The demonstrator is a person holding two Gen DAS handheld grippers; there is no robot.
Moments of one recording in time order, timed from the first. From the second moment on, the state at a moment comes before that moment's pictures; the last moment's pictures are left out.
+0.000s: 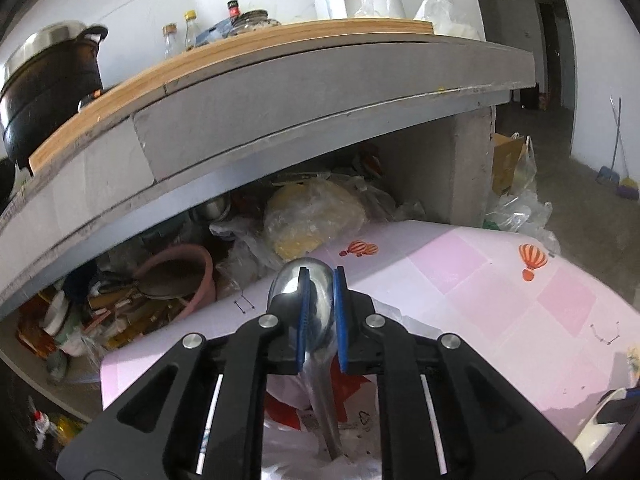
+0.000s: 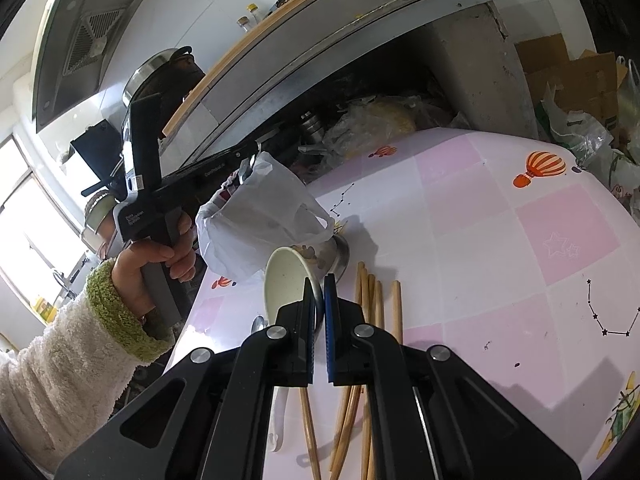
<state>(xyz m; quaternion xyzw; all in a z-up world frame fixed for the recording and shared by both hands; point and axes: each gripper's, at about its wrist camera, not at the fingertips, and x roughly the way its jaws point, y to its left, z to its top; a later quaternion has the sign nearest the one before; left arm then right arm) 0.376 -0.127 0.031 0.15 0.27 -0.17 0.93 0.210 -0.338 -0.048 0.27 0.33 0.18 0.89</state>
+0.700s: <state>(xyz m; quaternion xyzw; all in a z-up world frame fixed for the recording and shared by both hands) 0.295 -0.029 0.085 0.03 0.25 -0.14 0.96 0.189 -0.343 0.020 0.23 0.26 0.18 0.92</state>
